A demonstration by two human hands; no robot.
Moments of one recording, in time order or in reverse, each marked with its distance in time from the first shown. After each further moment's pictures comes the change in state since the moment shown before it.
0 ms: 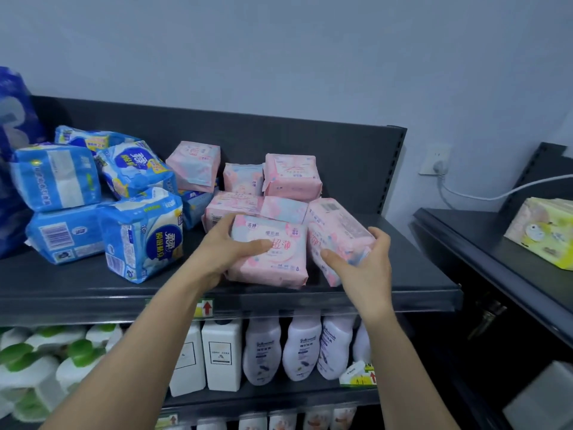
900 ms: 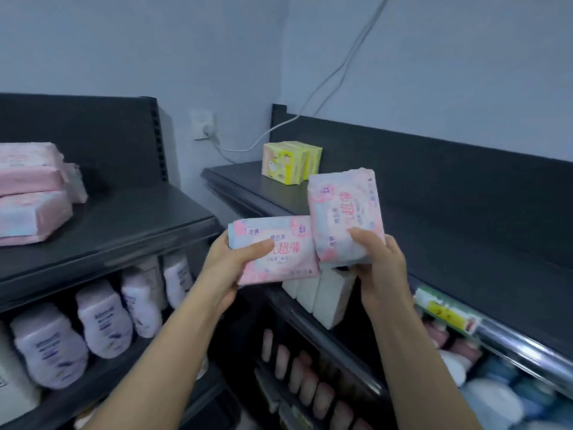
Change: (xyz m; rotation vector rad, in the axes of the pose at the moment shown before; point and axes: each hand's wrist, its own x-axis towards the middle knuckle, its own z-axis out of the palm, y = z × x) left_hand -0.202 -0.019 0.312 -0.354 -0.596 -0.106; right_hand -0.186 0.010 -0.350 0.623 0.625 0.249
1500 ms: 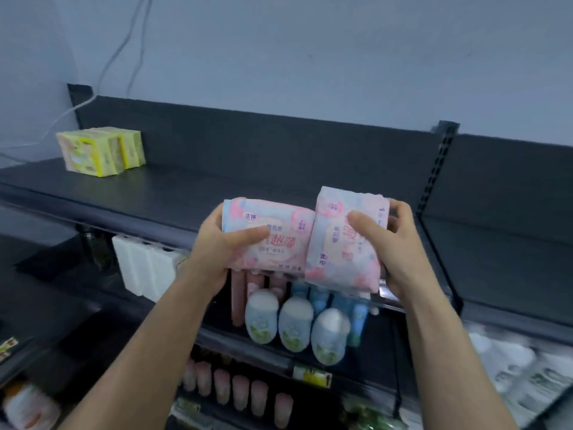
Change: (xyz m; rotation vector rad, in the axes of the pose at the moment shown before) left_hand -0.085 -0.091 0.258 0.072 -0.520 -0.024; right_hand -0.099 -0.170 -0.267 -0.396 0.307 -0.276
